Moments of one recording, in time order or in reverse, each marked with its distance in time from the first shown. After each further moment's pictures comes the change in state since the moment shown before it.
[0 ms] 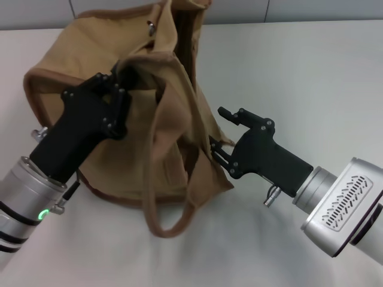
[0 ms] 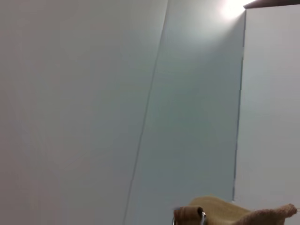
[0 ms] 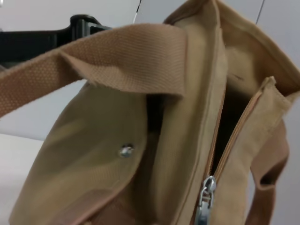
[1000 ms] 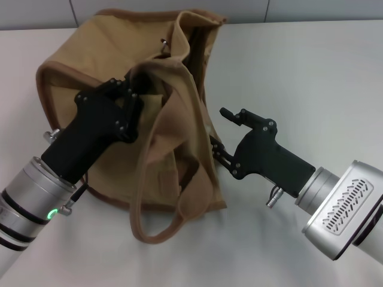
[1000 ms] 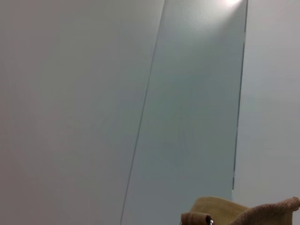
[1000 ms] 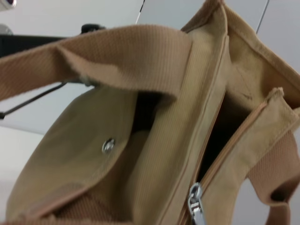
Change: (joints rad) left arm -0.015 0.000 0.019 -0.021 -0.005 -0.047 0.004; right arm -0.029 0.000 0.080 -0.029 -0.096 0.014 -0.025
